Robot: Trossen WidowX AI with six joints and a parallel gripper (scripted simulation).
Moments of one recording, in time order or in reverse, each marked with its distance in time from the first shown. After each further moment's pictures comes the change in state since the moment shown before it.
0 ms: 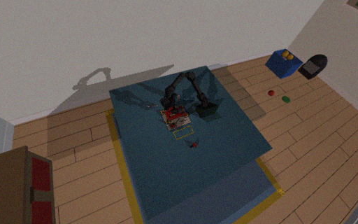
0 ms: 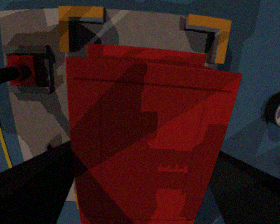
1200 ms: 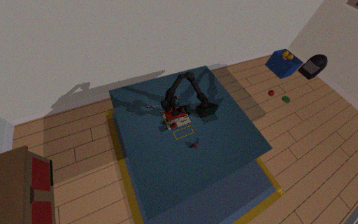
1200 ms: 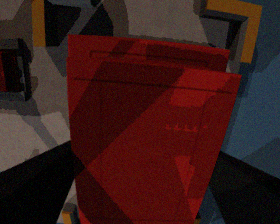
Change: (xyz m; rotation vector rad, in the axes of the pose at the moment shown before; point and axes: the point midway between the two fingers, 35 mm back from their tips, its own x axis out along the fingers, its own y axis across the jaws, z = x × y) arm 0.041 -0.002 -0.003 -0.002 0.005 -0.003
